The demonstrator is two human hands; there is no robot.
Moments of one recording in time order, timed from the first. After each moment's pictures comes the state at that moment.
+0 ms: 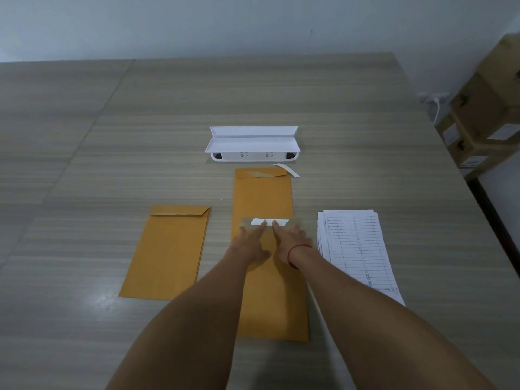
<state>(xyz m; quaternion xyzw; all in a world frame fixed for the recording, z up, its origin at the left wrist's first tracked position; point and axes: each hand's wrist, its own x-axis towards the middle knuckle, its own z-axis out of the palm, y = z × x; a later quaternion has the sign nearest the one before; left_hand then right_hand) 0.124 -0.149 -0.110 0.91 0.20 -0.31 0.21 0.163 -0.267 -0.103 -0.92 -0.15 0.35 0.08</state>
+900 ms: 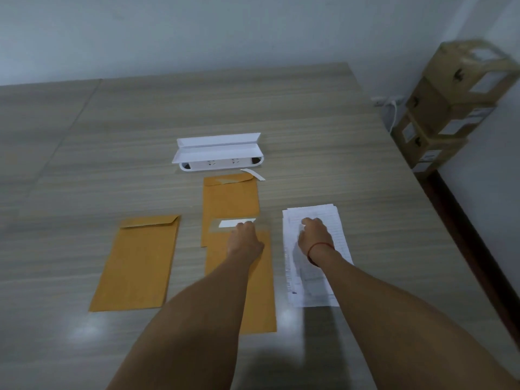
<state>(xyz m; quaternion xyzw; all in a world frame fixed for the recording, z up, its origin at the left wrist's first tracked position) 0.136 -0.220 -0.083 0.93 0.22 -0.18 0.22 0.178 -0.377 -0.092 -0.96 0.01 0.19 0.20</state>
